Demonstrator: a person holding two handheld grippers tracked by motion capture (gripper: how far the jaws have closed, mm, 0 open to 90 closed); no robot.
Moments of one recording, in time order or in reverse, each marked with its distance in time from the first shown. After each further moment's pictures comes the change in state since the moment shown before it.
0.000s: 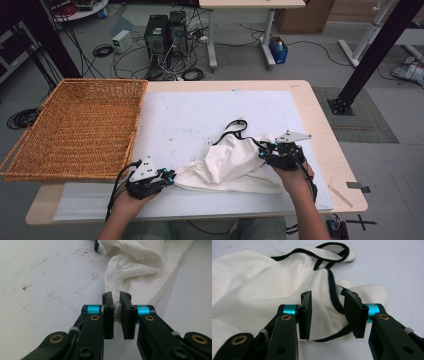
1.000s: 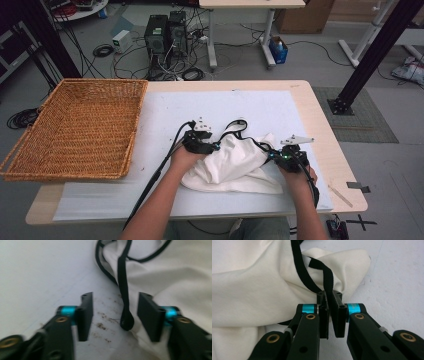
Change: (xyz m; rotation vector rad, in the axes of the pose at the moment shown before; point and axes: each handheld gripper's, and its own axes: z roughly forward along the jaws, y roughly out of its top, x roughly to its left) left arm 0.034 0.090 0.170 0.120 0.002 -0.023; right arm -0.024 -0.029 0.017 0.072 -0.070 0.090
